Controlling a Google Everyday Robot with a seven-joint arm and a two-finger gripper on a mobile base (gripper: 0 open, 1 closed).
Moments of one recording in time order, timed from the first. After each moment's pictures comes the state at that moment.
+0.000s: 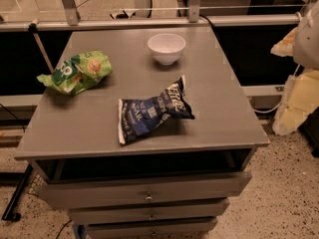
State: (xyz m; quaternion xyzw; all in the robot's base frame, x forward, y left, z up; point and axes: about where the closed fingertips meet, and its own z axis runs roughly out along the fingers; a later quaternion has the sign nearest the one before) arm 0.438 -0.216 0.978 -0.60 0.78 -0.04 0.16
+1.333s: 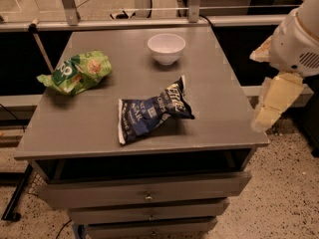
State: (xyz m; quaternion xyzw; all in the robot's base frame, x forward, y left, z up) arm 0.462 -0.189 0.955 -0.62 0.77 0.01 0.17
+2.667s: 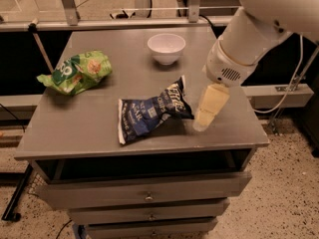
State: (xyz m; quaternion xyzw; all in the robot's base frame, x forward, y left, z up) arm 0.515 -0.107 0.889 -0.61 0.77 0.04 0.18
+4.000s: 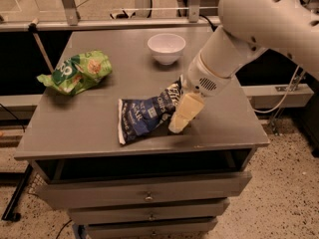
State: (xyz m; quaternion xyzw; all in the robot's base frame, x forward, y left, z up) arm 0.520 -0.060 0.859 -0.59 0.78 0.11 0.19
